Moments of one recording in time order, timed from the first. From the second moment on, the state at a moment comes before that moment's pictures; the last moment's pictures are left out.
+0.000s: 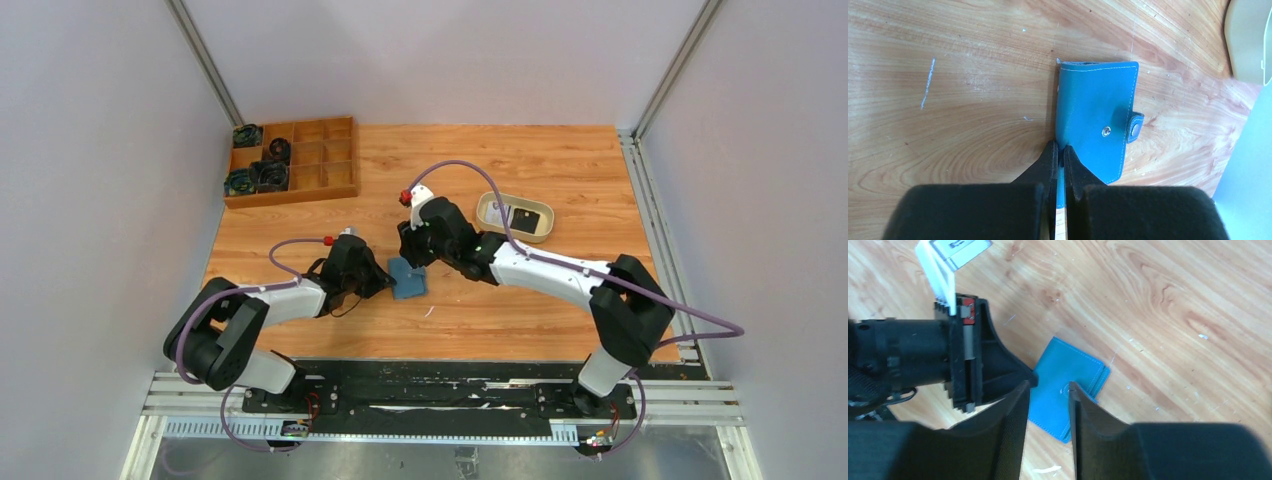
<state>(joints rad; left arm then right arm) -0.49 1.42 0.44 0.21 0.06 -0.99 0.91 1.63 1.12 -0.04 0.02 0.20</state>
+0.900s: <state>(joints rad) -0.49 1.44 0.45 0.23 0.06 -0.99 0.89 1.88 1.23 -0.22 0.06 0.25</state>
